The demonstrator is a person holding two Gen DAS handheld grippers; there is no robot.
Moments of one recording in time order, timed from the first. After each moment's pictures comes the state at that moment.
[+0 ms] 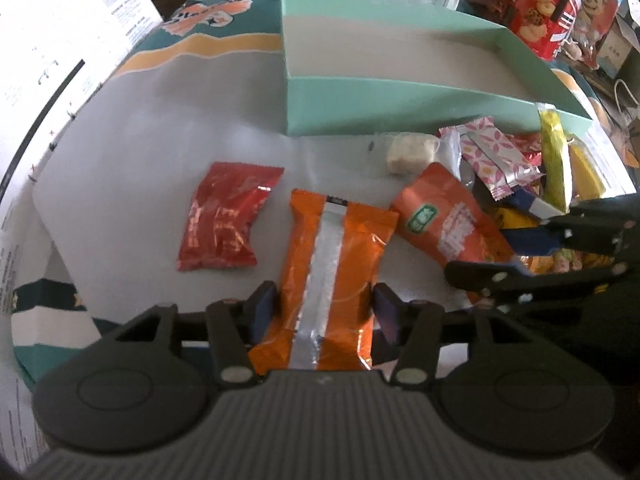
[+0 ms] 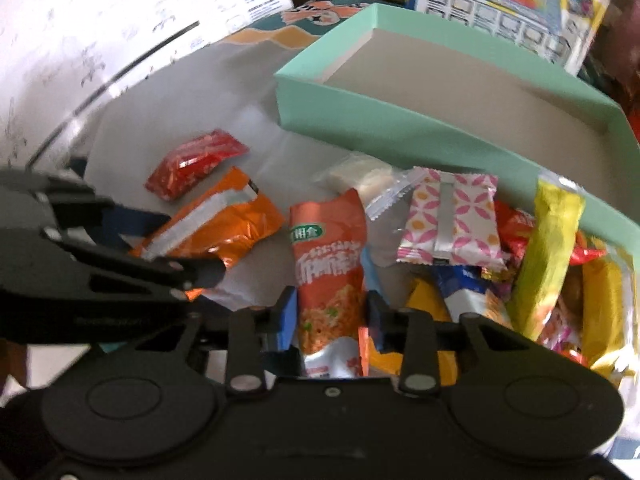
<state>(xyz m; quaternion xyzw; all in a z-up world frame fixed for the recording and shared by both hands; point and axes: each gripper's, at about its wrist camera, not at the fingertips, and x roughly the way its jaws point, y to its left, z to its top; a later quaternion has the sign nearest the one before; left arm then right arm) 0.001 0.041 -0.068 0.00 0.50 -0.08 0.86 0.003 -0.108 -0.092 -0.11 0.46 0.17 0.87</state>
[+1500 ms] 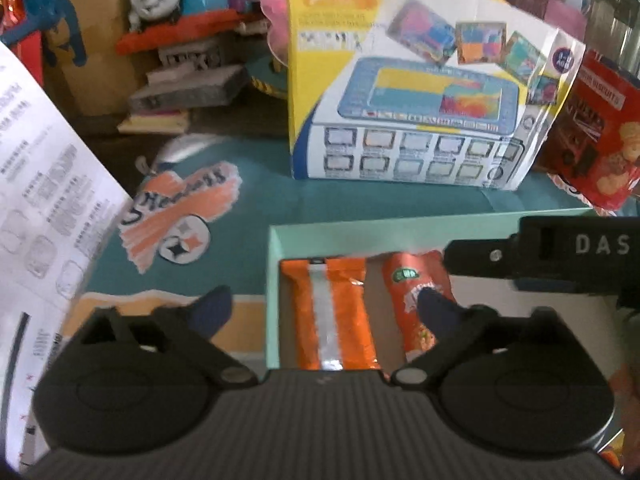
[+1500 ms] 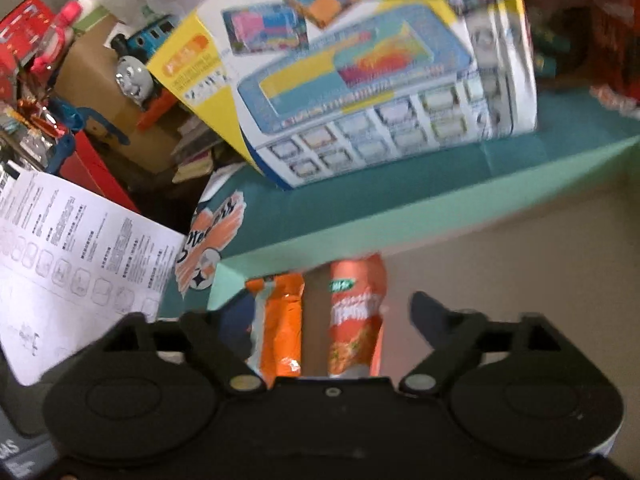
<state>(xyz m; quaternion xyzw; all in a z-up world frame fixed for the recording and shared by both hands) 0.265 0.001 -0.014 0.02 0.41 -0.04 0.91 0.285 -0.197 -0.044 0.20 0.41 0.12 0.88</state>
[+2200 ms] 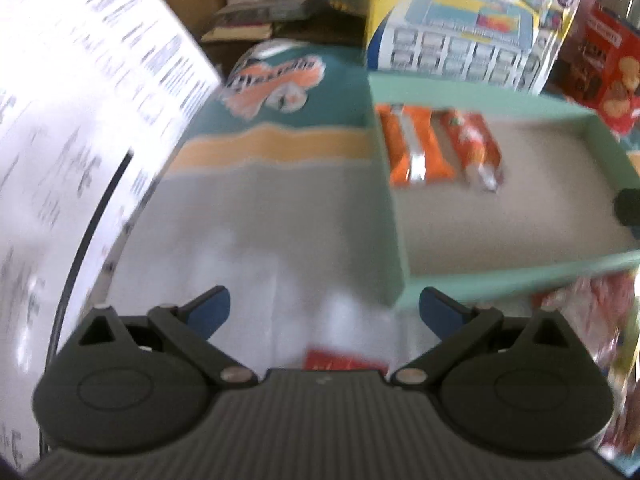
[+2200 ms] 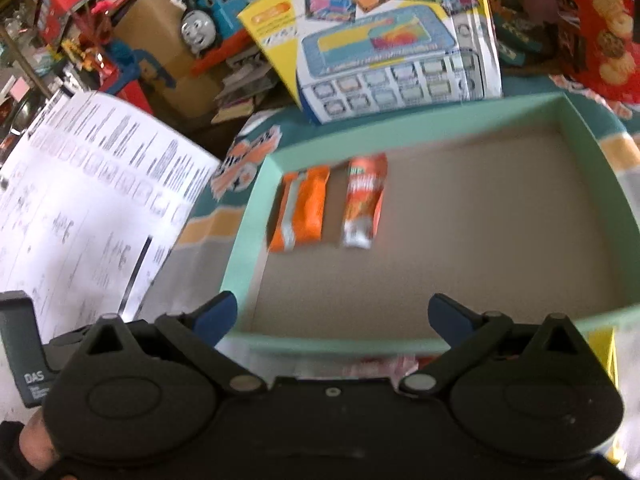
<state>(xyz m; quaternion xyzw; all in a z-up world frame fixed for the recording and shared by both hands) 0.114 0.077 -0.028 0.02 0.49 0.00 0.87 0.116 -0.196 -0.018 0.15 0.42 0.14 0.88</state>
